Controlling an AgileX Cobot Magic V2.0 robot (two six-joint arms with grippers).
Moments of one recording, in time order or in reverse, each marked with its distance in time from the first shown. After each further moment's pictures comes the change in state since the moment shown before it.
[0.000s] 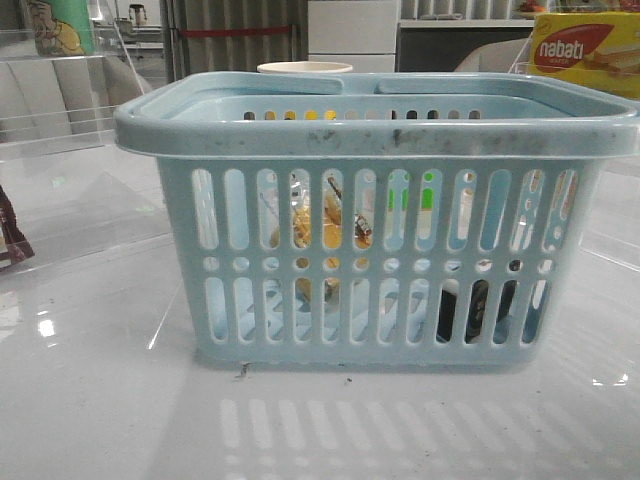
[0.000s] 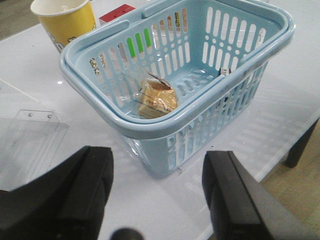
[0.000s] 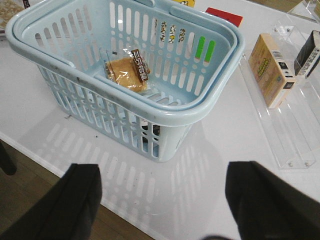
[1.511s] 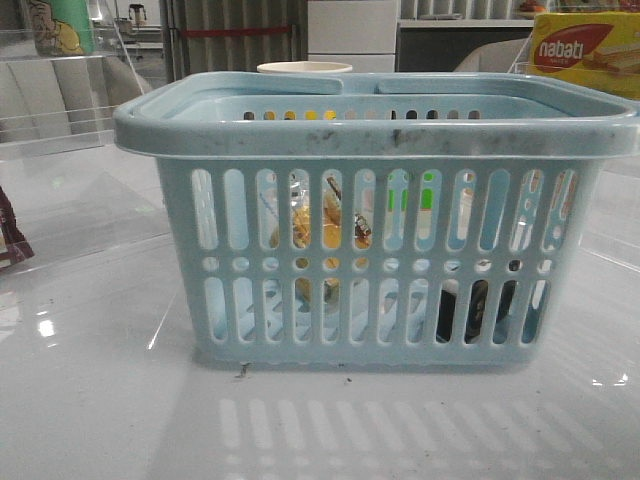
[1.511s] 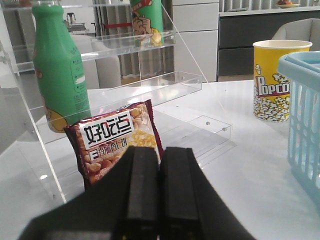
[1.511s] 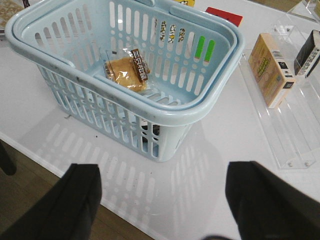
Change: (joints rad) left arm 0.644 -0.671 0.787 -0.100 -0.585 0.000; right arm 0.000 0.000 0.000 0.000 0.000 0.000
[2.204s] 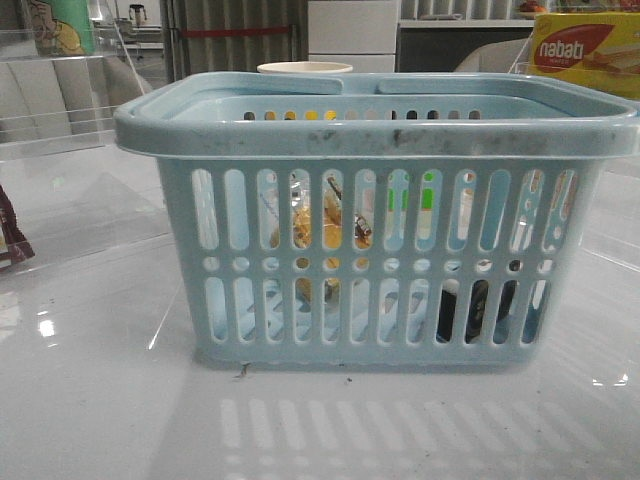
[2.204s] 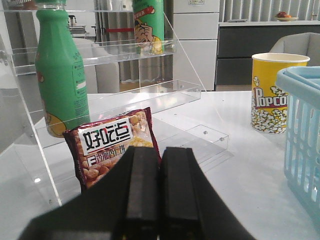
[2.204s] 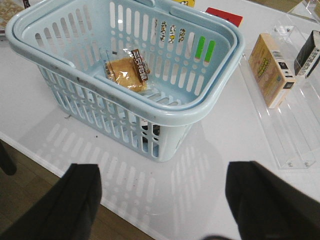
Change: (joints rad) left arm 0.000 0.000 0.000 -0.024 -0.023 0.000; right arm 0.000 0.000 0.000 0.000 0.000 0.000
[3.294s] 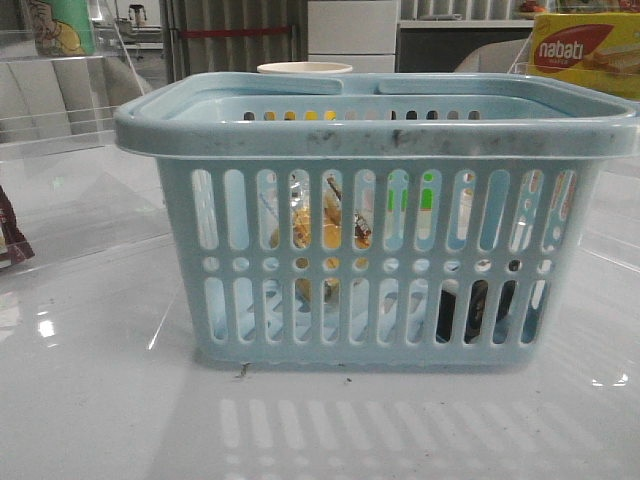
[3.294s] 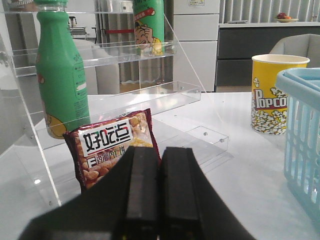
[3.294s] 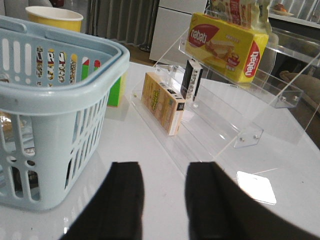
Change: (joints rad) left arm 0.000 0.000 0.000 -0.001 -0.003 0.000; right arm -0.382 -0.421 0.704 -0.118 -0.676 0.000
